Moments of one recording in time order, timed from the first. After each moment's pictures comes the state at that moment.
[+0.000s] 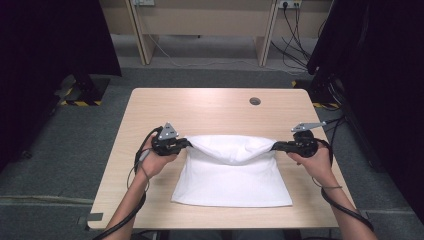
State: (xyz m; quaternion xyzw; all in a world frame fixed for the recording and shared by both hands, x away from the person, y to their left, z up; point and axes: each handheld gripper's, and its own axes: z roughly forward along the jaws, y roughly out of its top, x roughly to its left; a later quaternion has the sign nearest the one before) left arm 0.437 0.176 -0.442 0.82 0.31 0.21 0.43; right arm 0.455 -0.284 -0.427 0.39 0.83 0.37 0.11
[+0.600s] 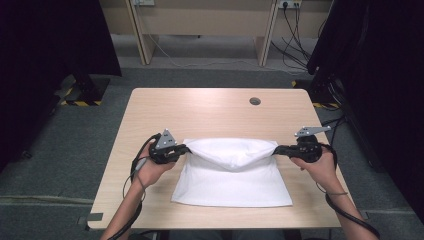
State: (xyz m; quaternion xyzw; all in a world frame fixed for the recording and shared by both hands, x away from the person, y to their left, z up) left arm 0.410 0.177 -0.438 0.83 0.29 0.21 0.43; right arm 0.436 -0.289 -0.422 0.38 0.84 0.38 0.11
